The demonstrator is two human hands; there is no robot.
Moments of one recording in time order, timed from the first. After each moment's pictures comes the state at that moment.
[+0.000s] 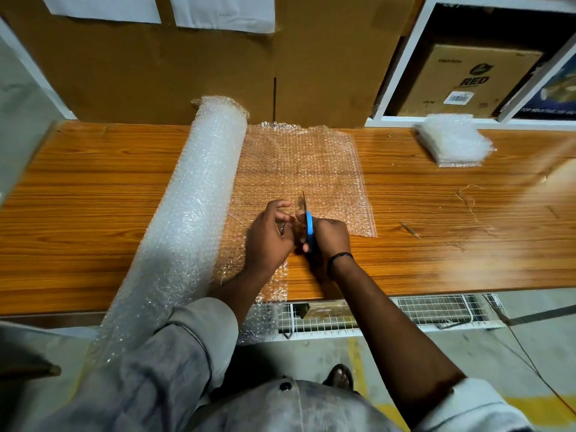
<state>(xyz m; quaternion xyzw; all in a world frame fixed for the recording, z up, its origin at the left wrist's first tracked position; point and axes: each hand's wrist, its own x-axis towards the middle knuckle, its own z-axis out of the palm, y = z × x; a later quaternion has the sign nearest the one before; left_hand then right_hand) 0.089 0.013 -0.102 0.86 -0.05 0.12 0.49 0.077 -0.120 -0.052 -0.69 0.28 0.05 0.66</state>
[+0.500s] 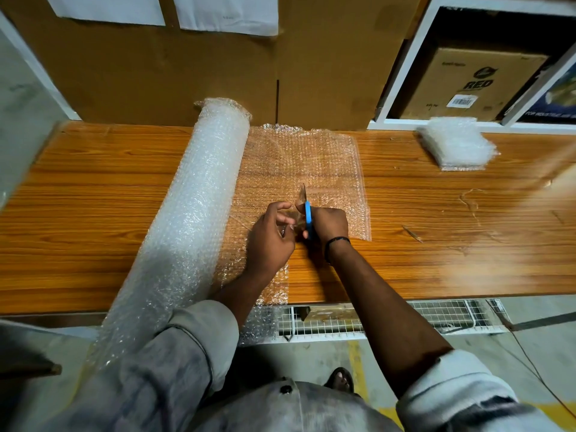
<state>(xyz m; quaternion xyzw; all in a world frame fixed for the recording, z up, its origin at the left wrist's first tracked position) 0.090 0.014 -0.103 0.86 -0.05 0.12 0.48 0.113 -0.119 -0.047 -0.72 0.29 0.05 0.63</state>
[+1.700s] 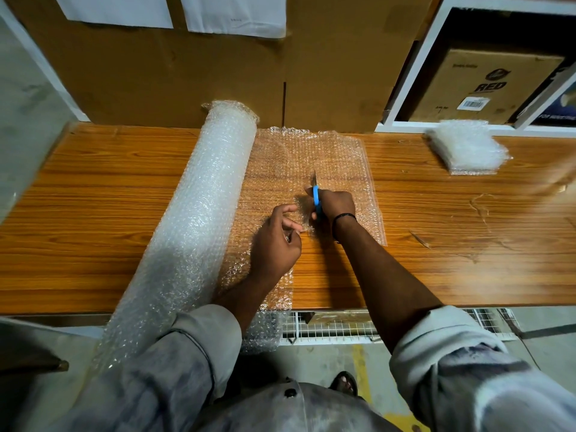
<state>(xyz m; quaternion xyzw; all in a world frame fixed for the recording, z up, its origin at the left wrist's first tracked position) 0.090 0.013 -0.104 0.87 -0.07 0.12 0.47 0.154 -0.124 -0.028 -0.70 0.30 0.06 0.65</state>
